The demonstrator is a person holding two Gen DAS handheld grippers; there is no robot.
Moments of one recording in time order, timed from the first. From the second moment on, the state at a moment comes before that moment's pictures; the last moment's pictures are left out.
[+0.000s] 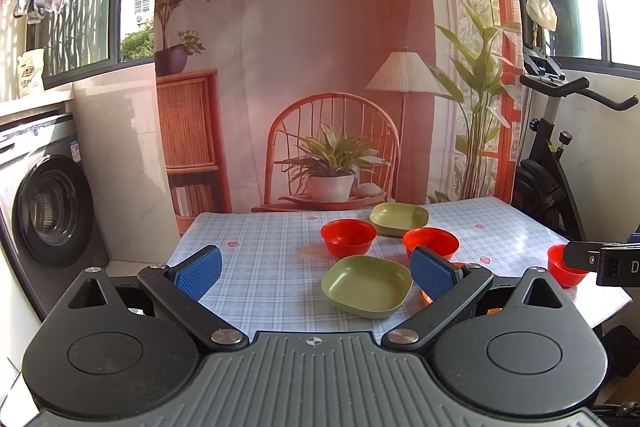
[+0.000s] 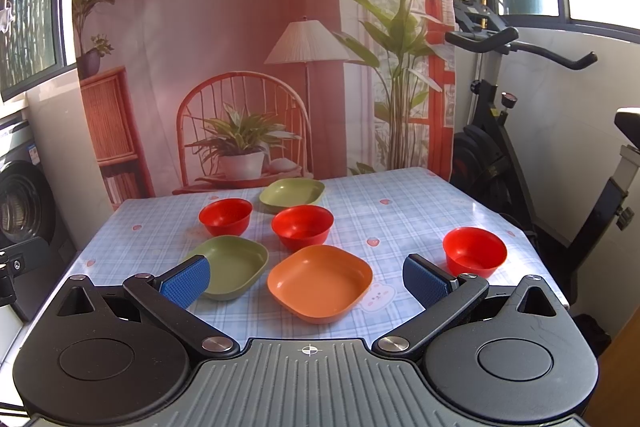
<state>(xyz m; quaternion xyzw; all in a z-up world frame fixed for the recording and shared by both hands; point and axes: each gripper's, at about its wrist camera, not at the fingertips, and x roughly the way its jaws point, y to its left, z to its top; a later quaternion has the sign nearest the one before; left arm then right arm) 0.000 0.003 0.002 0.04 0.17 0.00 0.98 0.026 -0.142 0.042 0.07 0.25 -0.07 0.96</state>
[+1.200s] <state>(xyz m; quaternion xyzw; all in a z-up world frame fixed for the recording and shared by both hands) 0.191 -0.038 -0.074 0.03 0.27 -0.04 0.96 0.198 -0.244 -0.028 0.15 0.25 -0.02 0.96</state>
